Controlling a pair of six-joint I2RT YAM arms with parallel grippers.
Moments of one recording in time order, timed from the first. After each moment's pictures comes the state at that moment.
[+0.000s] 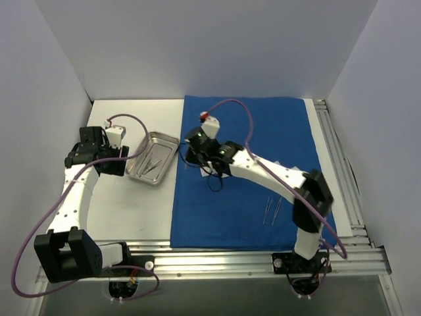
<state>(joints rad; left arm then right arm) 0.10 1.26 1.11 -0.78 0.05 0.29 0.90 1.76 1.50 -0.43 0.35 0.92</state>
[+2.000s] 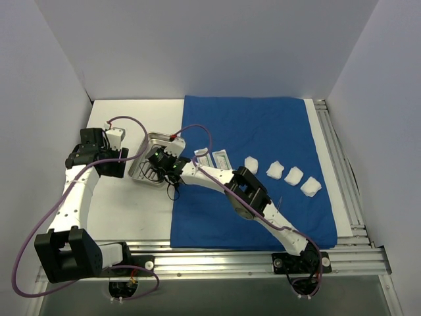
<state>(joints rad) 0.11 1.26 1.08 -0.78 0.02 0.29 1.02 2.49 2.03 -0.27 0.50 1.20</state>
